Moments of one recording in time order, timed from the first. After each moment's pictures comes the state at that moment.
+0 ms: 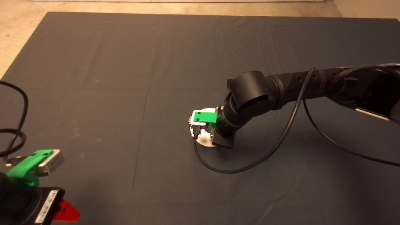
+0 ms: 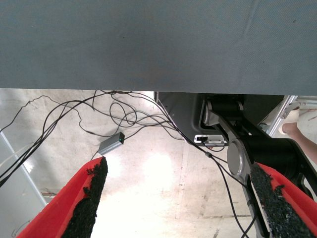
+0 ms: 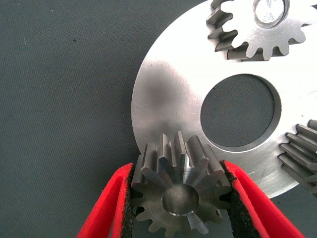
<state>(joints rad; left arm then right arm) -0.54 1.81 -0.34 -0.03 1.53 -1.51 0.27 2.83 -1.07 -0.45 -1.52 0.43</state>
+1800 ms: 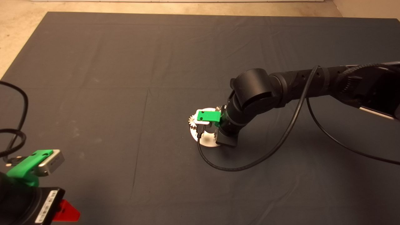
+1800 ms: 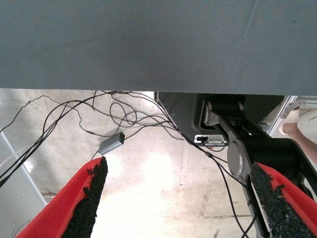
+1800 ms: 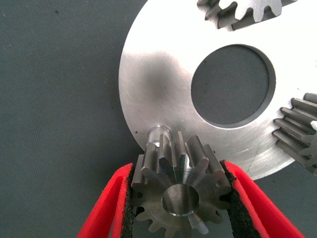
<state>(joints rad) -0.54 1.81 -0.34 -0.03 1.53 -1.51 0.29 2.81 -1.07 -0.41 -1.53 0.43</state>
